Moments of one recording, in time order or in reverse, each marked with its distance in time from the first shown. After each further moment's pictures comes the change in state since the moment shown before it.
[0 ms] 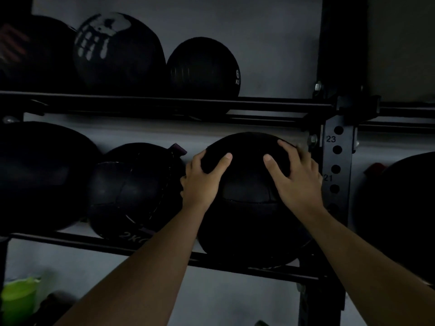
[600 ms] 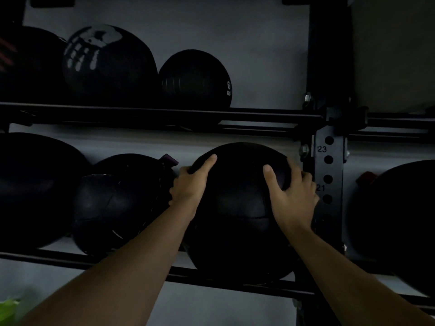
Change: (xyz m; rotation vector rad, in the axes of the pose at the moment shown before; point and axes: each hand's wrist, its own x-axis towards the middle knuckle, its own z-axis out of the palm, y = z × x) left_hand 0.022 0.016 0.000 0.010 0.014 -0.217; right_hand -0.003 0.008 0.014 0.100 0.160 0.156
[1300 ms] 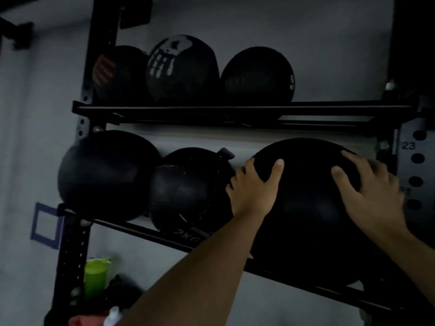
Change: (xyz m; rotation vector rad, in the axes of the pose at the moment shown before) left_hand -0.032 -0.017 -0.006 0.406 0.131 0.325; right_hand -0.007 -0.016 -0.026 -0.124 -0.182 -0.123
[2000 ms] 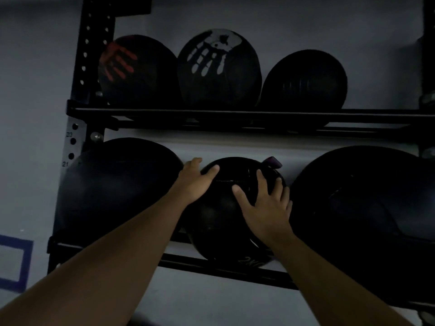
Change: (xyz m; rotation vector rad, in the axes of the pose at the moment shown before) left_hand 0.163 -0.204 -0.205 -0.022 -0.264 0.011; right_hand -0.057 -0.235 0.242 0.024 -0.244 0.092
